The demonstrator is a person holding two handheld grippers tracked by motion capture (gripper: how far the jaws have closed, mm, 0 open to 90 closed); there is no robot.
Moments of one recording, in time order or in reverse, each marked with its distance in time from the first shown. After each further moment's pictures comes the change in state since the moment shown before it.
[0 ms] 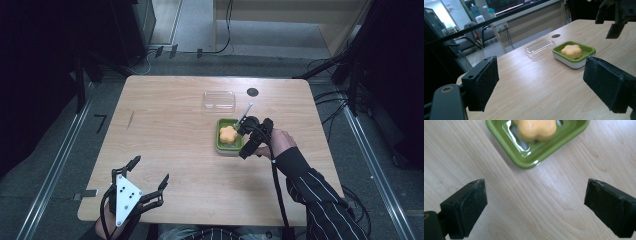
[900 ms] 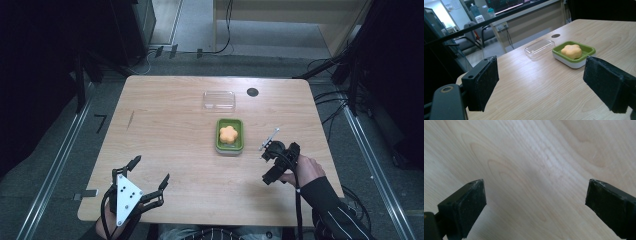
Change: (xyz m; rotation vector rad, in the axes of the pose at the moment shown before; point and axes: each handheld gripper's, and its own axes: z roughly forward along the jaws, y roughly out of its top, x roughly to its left) left arm -0.001 0.000 0.001 0.002 -0.003 -0.001; right arm 0.011 -0.090 -0.001 0.089 -0.018 0.069
